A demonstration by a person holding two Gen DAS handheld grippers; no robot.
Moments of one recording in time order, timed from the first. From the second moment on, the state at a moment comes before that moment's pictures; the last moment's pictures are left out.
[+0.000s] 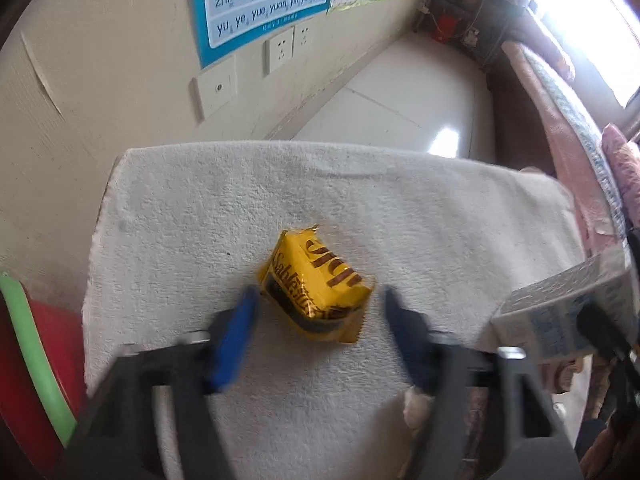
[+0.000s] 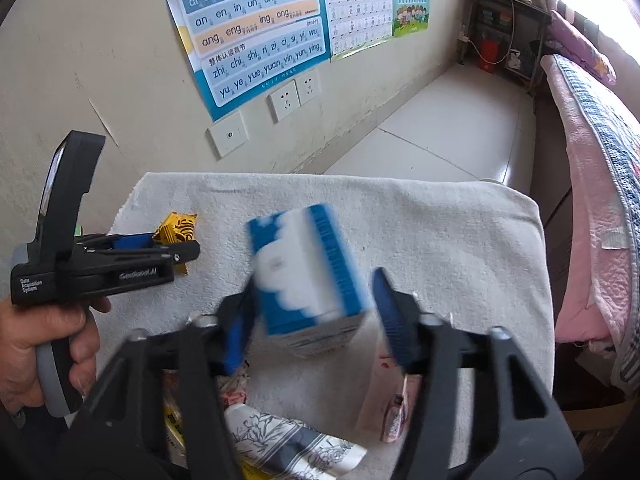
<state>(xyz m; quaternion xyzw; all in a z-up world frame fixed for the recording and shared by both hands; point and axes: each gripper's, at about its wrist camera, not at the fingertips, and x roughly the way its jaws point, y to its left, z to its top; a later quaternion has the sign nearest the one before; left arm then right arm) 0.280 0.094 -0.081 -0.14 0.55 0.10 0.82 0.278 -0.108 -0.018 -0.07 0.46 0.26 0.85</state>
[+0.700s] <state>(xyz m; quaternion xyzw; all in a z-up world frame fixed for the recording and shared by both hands) 0.178 0.086 -0.002 -0.14 0.46 0.08 0.87 0.222 -0.118 0.033 -0.08 0.40 0.29 0.87</state>
